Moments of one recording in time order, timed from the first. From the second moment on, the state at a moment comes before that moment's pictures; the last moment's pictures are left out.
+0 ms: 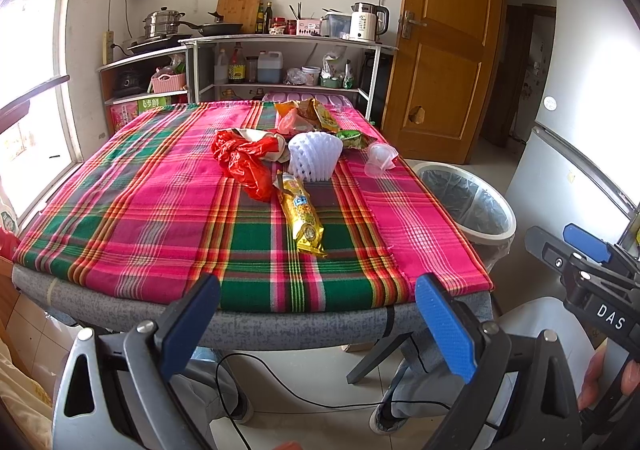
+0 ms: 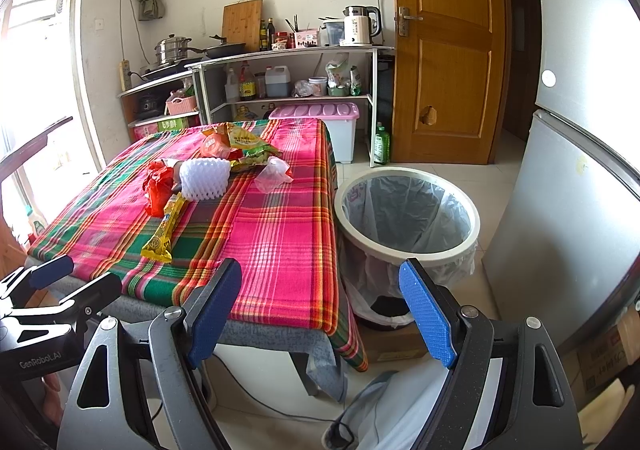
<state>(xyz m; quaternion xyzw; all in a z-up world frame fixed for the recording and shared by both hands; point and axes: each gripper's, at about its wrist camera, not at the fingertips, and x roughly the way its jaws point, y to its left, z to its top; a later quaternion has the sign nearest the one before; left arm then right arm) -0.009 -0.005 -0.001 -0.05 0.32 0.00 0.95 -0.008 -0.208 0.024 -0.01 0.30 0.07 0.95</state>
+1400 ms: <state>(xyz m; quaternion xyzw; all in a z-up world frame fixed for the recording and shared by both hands) 0.128 0.029 -0.041 -0.13 0.42 -0.04 0.90 0.203 -0.155 -0.006 0.05 0.41 0.11 0.90</state>
